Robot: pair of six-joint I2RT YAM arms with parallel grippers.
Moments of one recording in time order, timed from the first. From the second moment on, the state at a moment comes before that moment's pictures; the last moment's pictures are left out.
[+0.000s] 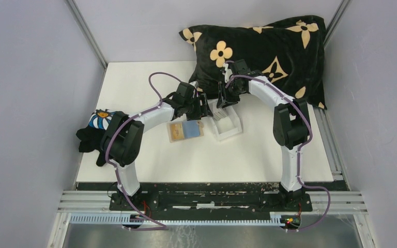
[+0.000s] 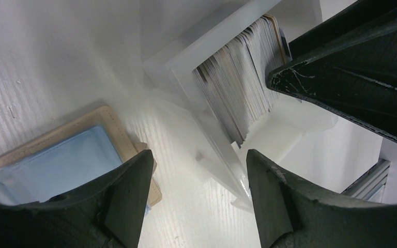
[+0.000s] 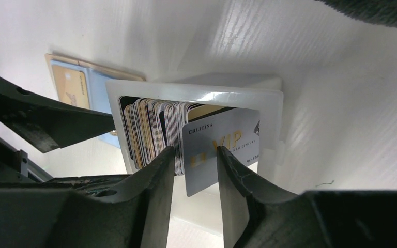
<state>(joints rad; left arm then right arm) -0.54 1.86 1.24 -0.18 0.24 -0.63 0.37 2.11 1.76 -0.72 -0.38 0.24</state>
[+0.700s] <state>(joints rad) -0.54 1.86 1.24 -0.19 0.23 -0.60 0.42 2.13 1.84 -0.76 -0.43 0.29</state>
